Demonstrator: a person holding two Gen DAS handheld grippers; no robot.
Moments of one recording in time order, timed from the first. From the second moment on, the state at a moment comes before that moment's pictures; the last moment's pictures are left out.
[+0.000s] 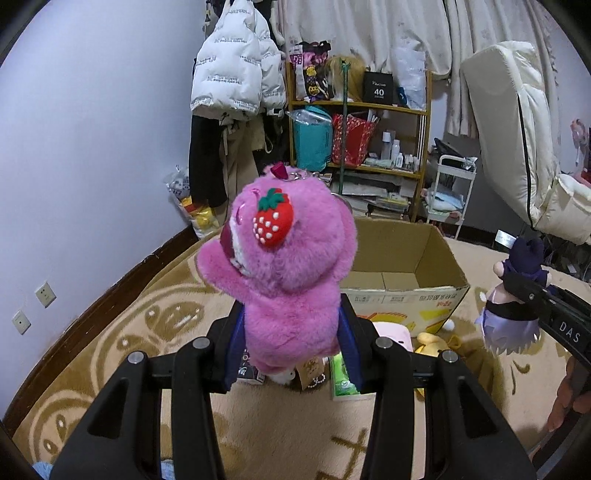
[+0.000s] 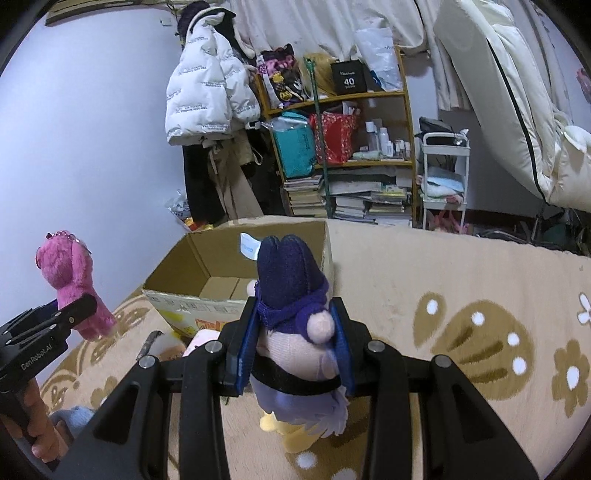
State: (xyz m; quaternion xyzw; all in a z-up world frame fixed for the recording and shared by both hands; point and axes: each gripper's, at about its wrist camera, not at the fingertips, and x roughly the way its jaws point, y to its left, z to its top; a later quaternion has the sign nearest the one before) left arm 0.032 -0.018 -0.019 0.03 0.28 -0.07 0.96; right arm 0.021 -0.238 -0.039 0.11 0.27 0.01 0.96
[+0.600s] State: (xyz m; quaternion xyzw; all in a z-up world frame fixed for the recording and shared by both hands) left arm 0.050 -0.030 0.009 0.04 0.21 -0.08 0.97; right arm 0.054 -0.223 -0.004 0.07 0.21 0.04 0.98
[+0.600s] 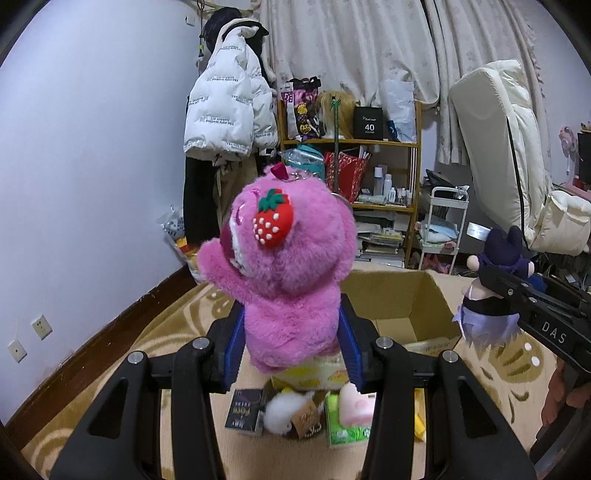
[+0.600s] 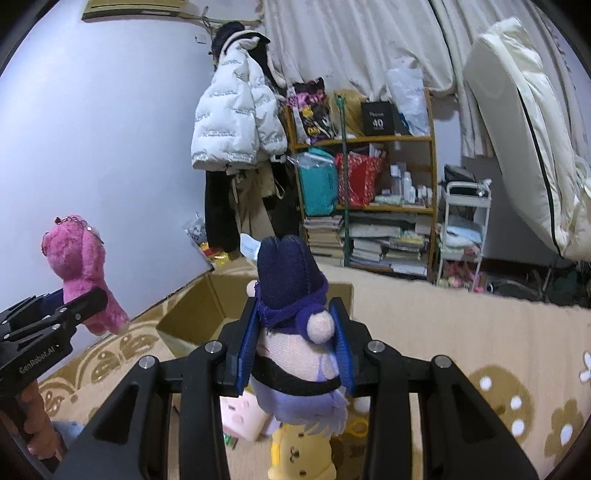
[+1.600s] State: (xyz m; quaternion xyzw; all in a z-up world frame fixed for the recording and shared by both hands) left arm 0.149 -0.050 -0.011 0.05 0.25 -0.11 0.96; right arm 0.123 -0.210 -0.032 0.05 0.21 0.06 0.97
